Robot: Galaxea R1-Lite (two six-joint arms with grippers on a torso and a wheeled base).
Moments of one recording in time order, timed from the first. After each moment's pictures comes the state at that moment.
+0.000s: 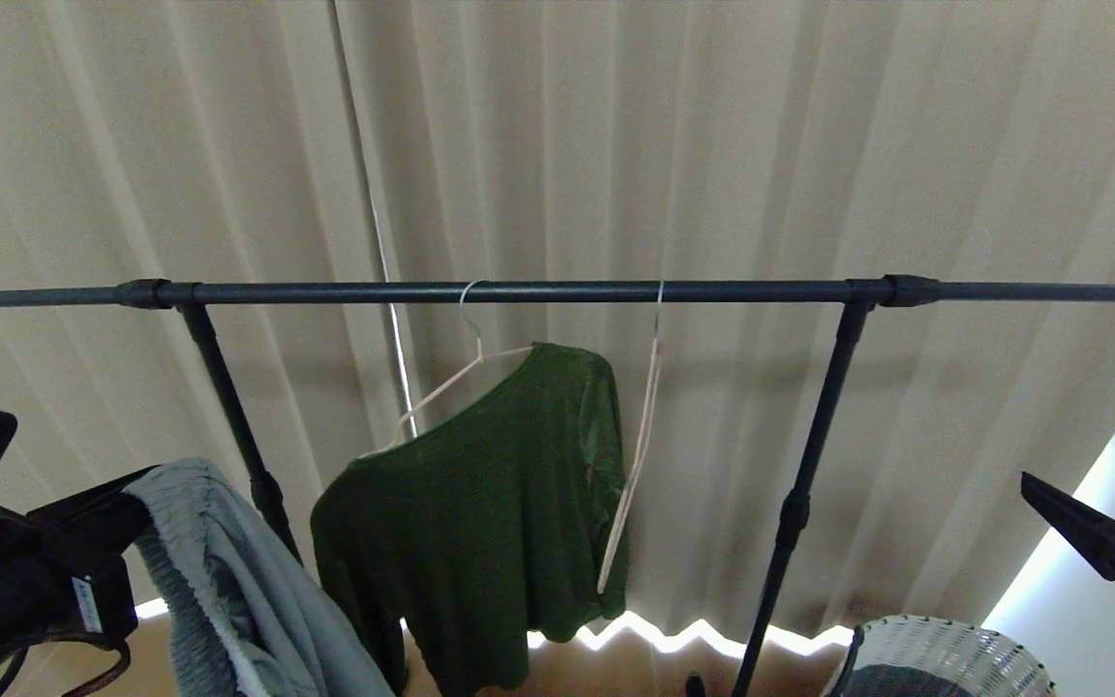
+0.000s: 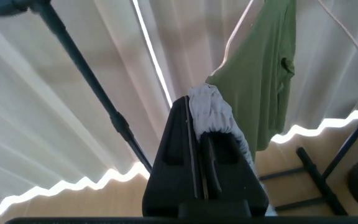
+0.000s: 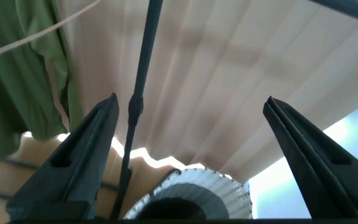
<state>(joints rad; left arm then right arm) -0.26 1.03 -0.32 -0.51 0.10 0.20 0.10 1.00 -0.38 -0.38 -0.07 -0.21</state>
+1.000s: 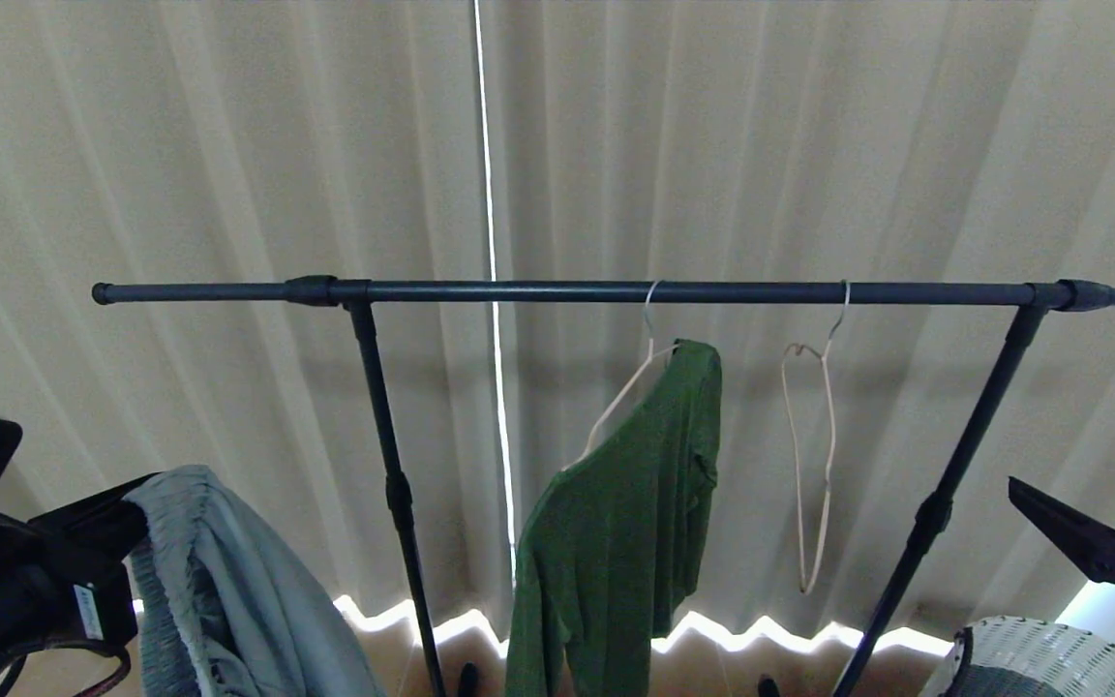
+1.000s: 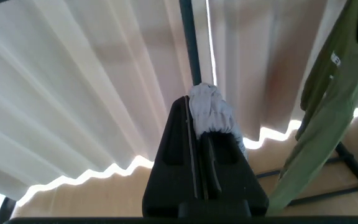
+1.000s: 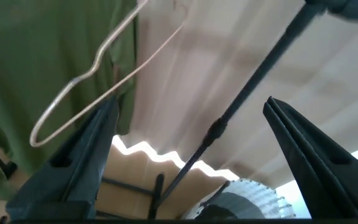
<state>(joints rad) -0.26 1.02 -0.31 -0.51 0.10 0.20 0.10 1.02 -0.38 -0.38 -0.07 -0.21</state>
